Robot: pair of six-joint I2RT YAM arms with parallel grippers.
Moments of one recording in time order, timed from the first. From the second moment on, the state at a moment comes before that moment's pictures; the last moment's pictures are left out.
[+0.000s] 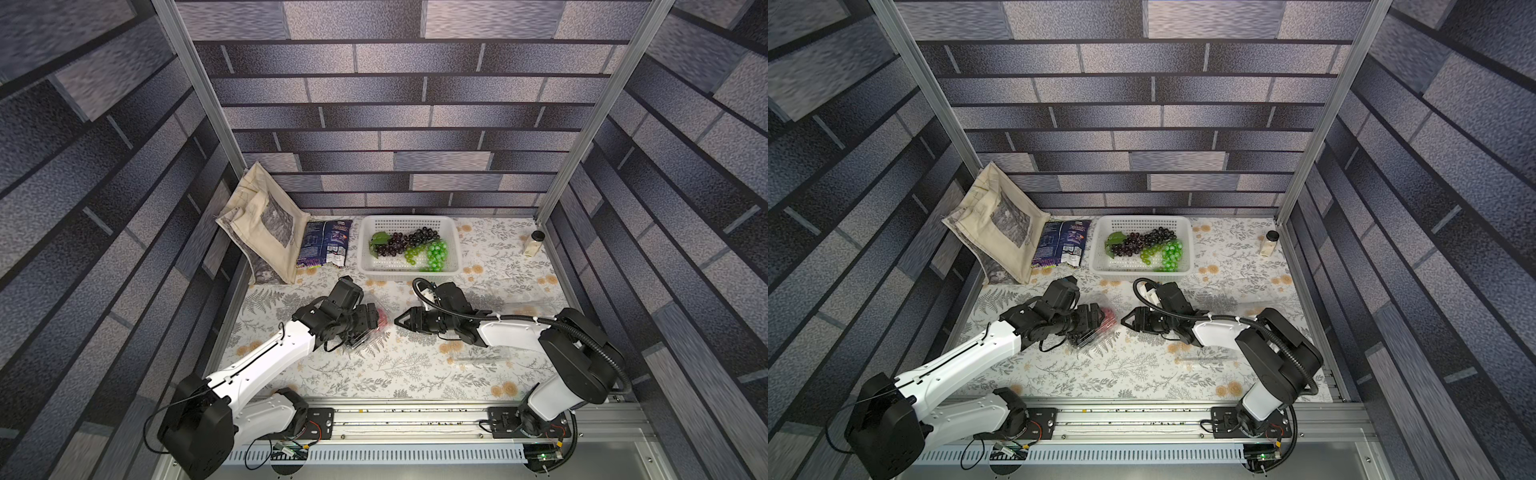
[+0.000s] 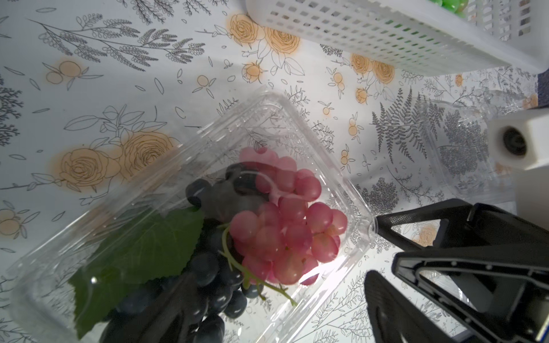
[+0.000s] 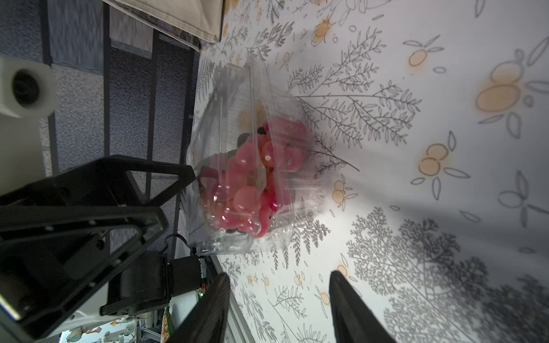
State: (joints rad) left arm -0.59 1.15 0.74 -0.55 0.06 -0.66; right arm 0.74 1.61 0.65 0.35 -0.56 0.87
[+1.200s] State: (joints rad) left arm -0.59 1.16 0.75 -0.56 0.08 -0.64; right arm 0.71 1.80 0.61 0.74 -0.63 1.08
